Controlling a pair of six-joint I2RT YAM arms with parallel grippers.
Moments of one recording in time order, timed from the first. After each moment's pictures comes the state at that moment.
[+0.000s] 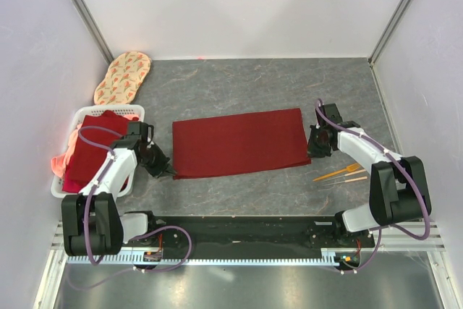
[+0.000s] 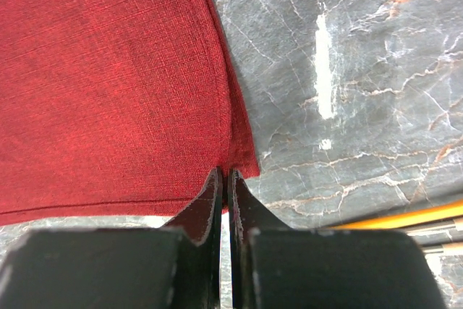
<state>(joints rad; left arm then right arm) 0.04 1.21 0.68 -0.75 0.26 -0.72 0.17 1.45 0.84 -0.55 -0.02 0.44</state>
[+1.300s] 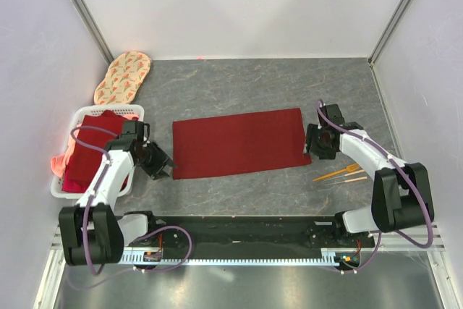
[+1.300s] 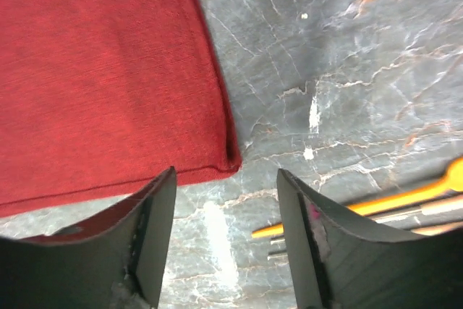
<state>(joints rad) 0.05 1.17 0.71 -0.81 0.25 -0.73 0.17 1.42 0.83 -0.57 0.02 0.40</state>
